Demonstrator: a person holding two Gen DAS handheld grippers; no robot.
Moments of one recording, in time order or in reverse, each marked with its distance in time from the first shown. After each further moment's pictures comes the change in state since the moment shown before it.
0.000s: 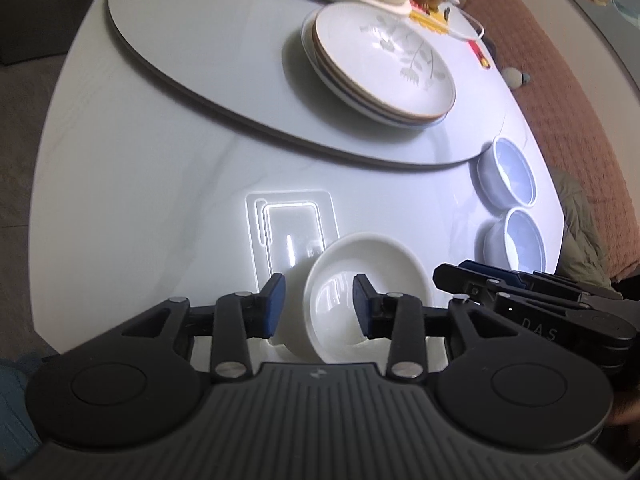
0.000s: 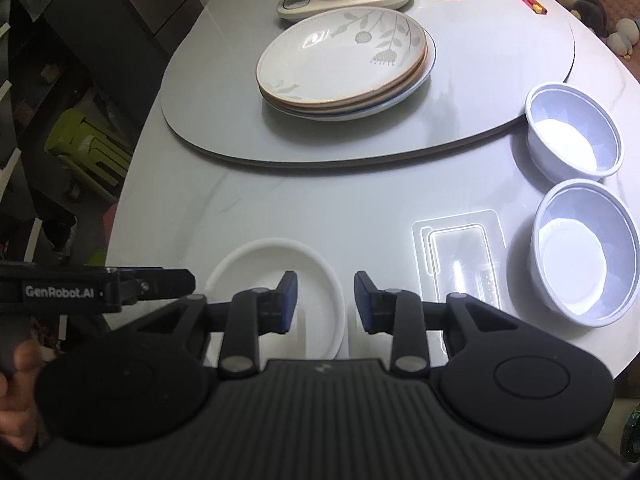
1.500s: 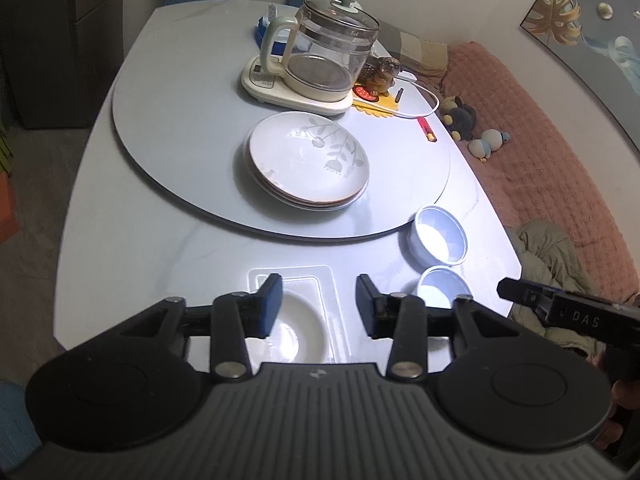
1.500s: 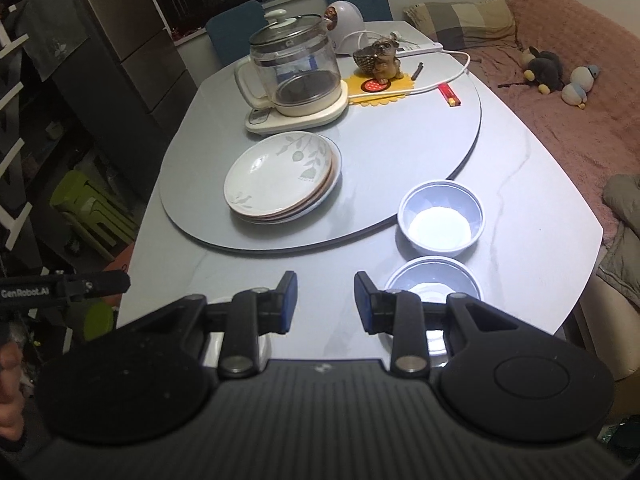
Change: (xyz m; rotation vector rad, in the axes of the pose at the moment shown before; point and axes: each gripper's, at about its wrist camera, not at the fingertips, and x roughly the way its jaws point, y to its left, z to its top) left arm -0.101 -0.111 -0.018 0.033 -0.236 0.039; right arm -0.147 -0.083 0.012 0.025 -0.199 -0.030
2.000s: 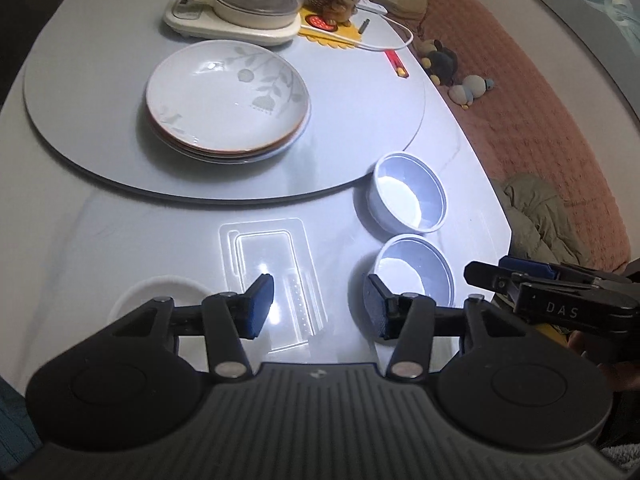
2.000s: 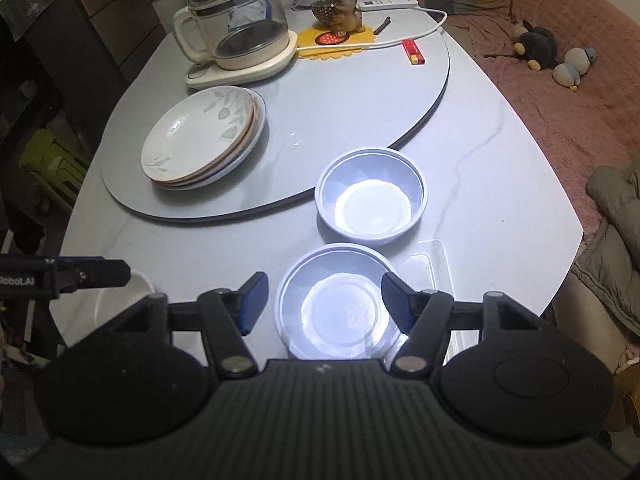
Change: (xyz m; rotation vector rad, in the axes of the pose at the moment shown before) left arm 0.125 -0.067 0.004 0.039 0.178 -0.075; right arm 0.065 -0.080 0.011 -0.048 0.133 -0.060
